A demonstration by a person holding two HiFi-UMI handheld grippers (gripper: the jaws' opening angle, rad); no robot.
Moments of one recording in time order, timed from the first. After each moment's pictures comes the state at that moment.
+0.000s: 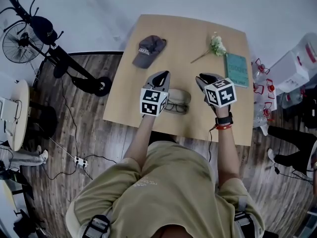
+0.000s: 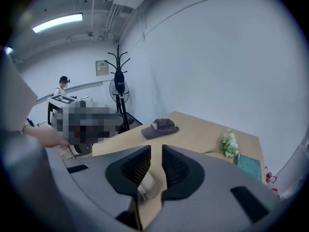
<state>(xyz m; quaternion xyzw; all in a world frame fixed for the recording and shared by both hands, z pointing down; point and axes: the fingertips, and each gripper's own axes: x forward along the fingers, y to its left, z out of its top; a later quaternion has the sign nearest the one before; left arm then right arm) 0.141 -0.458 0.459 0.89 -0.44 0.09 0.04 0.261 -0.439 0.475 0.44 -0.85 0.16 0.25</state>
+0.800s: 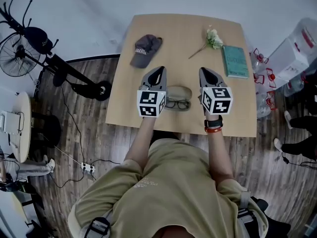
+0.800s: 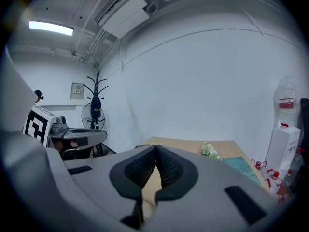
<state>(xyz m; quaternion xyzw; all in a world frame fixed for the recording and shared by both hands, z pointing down) 0.131 -0.449 0.432 0.89 -0.45 0.06 0.01 0.277 -0.424 0.440 0.61 -0.78 0.10 0.08</state>
